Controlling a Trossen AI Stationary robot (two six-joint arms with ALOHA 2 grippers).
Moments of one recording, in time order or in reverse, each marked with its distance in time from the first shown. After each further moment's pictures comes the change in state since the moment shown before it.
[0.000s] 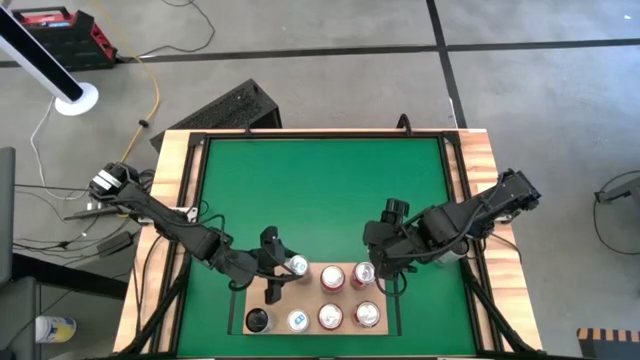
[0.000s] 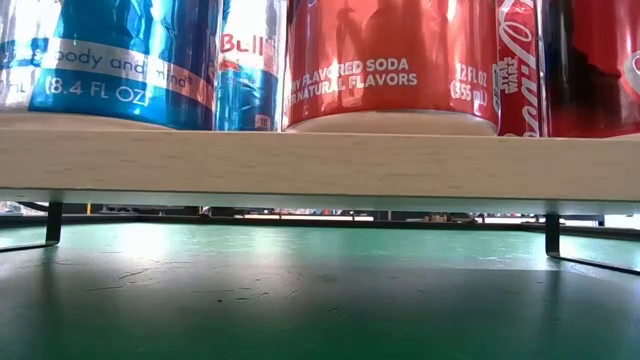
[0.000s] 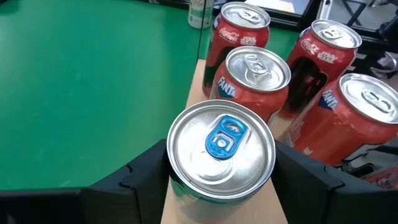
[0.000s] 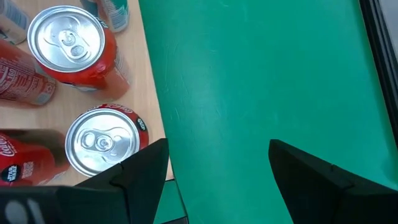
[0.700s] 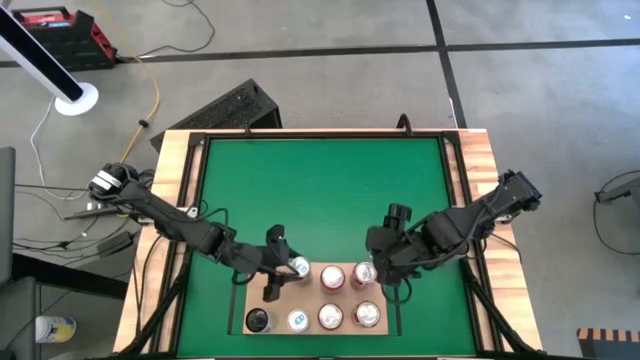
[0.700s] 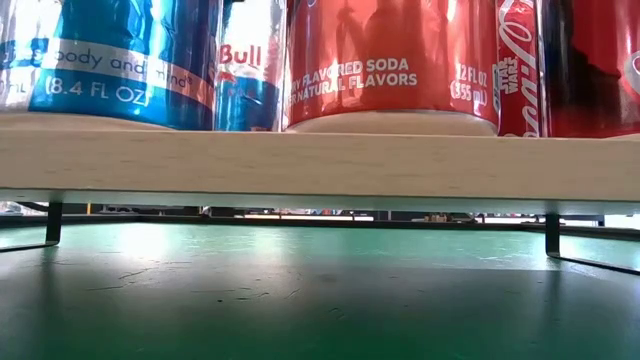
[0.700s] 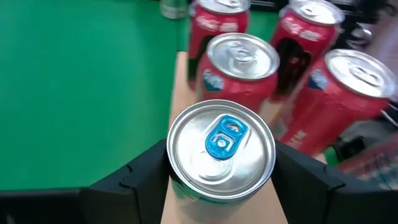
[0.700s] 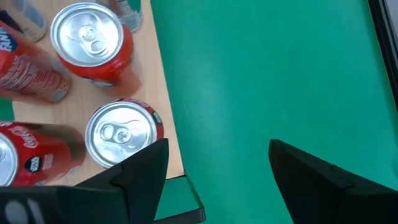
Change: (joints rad) left arm 0.069 -0.002 -0.013 0.009 0.171 0.114; right arm 0.039 0.000 0.000 0.000 0.000 0.038
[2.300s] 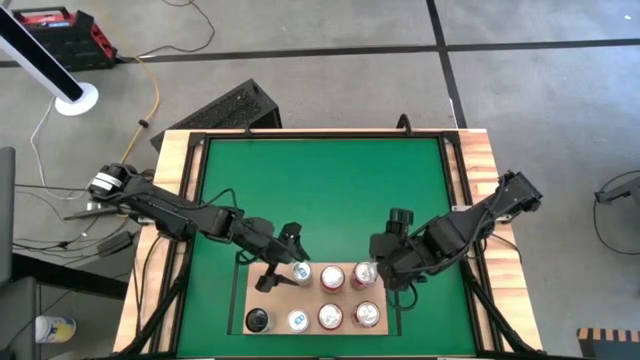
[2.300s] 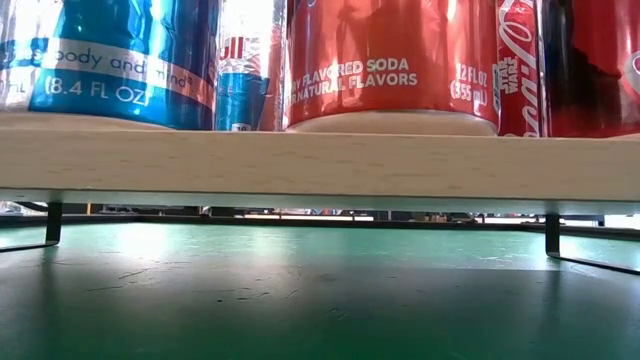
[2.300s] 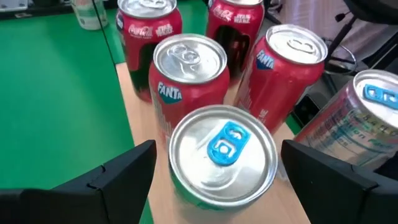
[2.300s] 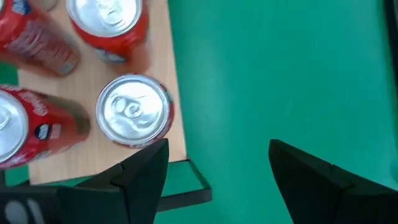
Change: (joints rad) left arm 0.176 0.002 -0.001 0.032 0.468 0.296; right arm 0.034 0.004 0.000 -0.038 -0.033 -0.033
